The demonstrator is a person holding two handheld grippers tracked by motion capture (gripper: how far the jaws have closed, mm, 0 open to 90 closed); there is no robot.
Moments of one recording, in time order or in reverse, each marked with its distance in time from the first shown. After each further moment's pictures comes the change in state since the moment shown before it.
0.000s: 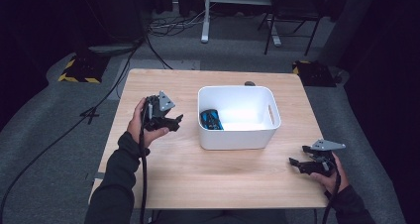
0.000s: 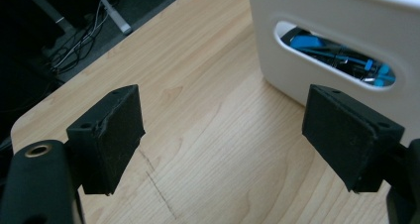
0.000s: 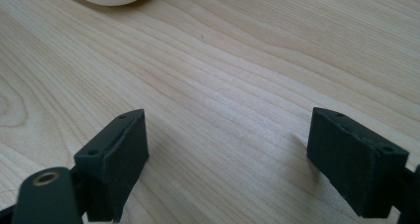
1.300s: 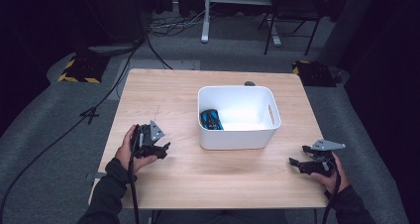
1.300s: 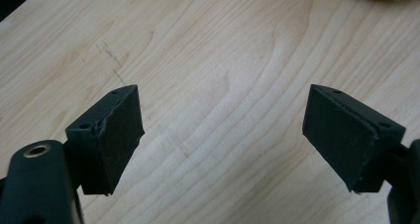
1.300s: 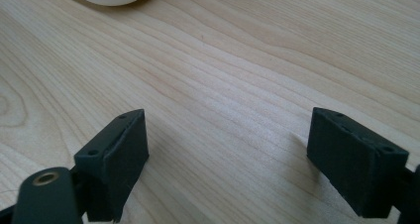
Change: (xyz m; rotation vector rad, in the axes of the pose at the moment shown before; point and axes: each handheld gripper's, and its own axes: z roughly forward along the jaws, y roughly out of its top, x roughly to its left) left arm -0.022 -0.083 -0.002 0.144 -0.030 0.024; right arm 0.000 0.000 0.000 0.000 0.000 -0.001
